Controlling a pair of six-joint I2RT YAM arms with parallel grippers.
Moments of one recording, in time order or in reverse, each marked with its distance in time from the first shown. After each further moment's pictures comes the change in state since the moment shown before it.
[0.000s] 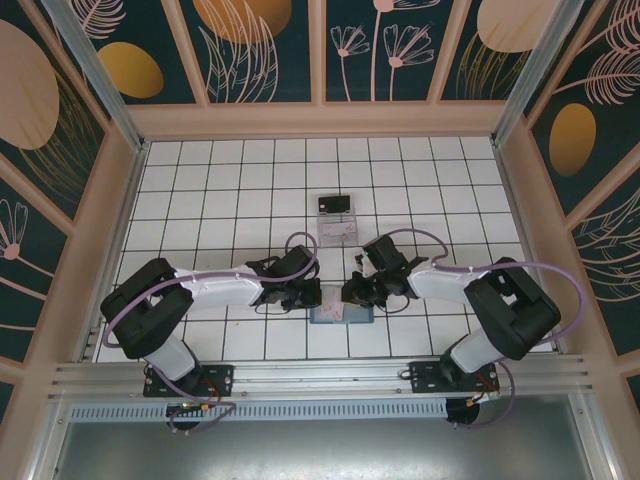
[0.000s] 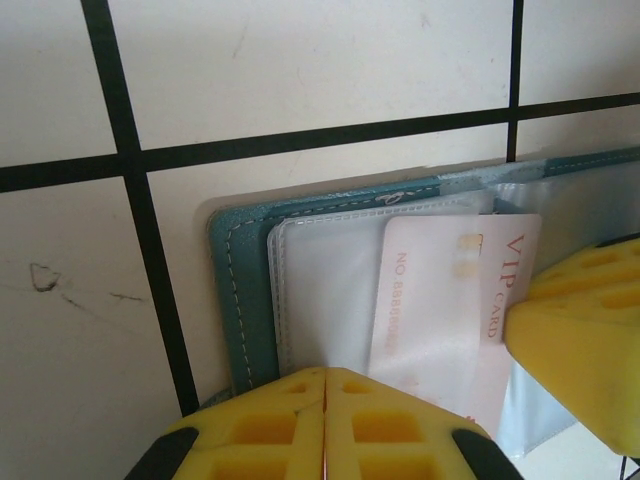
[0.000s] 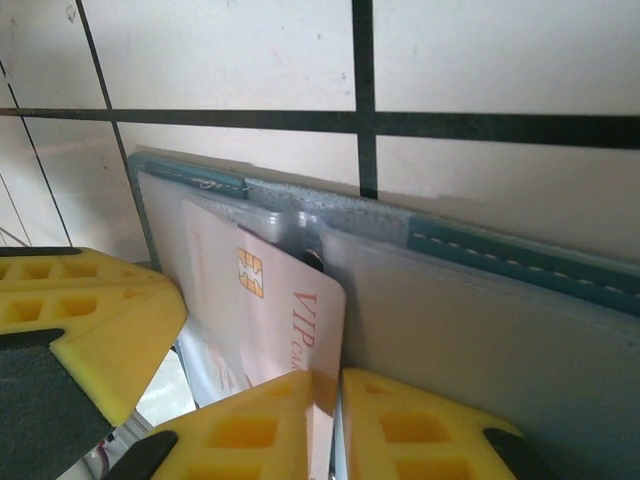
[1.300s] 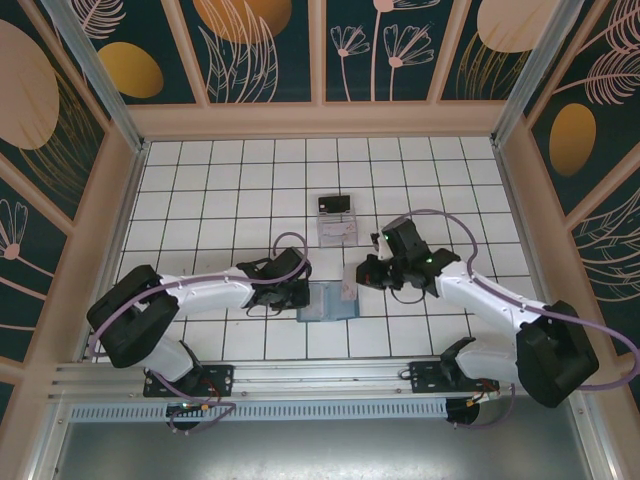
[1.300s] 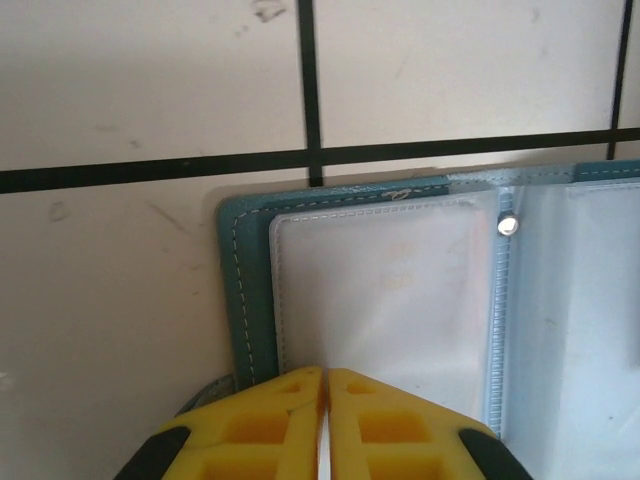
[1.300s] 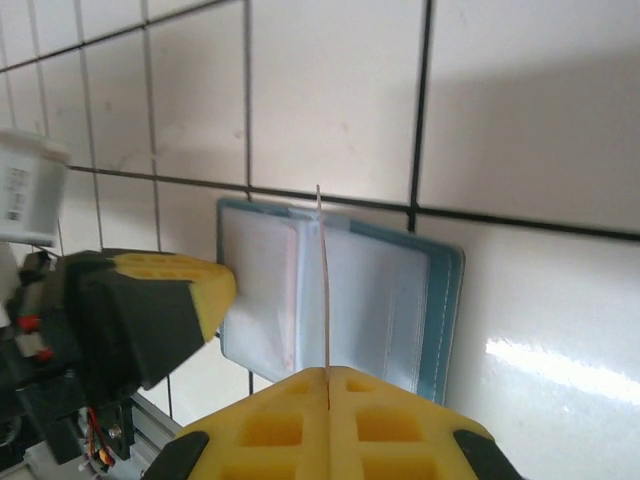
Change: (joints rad) left arm 0.016 -0.087 -0.038 -0.100 -0.110 0.005; right arm -0.070 -0.307 0.113 -0.278 0.133 -0.129
